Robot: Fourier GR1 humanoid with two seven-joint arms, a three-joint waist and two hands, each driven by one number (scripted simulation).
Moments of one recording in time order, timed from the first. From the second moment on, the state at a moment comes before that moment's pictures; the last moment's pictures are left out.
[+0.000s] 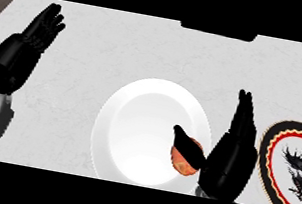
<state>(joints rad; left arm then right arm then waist) -0.31 0.37 -0.04 -1.59 0.15 0.01 0.10 -0.14 -0.01 0.54 -1.83 1.37 -0.52 1.12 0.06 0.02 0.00</state>
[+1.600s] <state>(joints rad) -0.25 0.37 0.03 -1.62 0.13 0.01 0.11 0.79 -0.17 0.93 -2.25 1.63 -1.16 0.98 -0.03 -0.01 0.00</state>
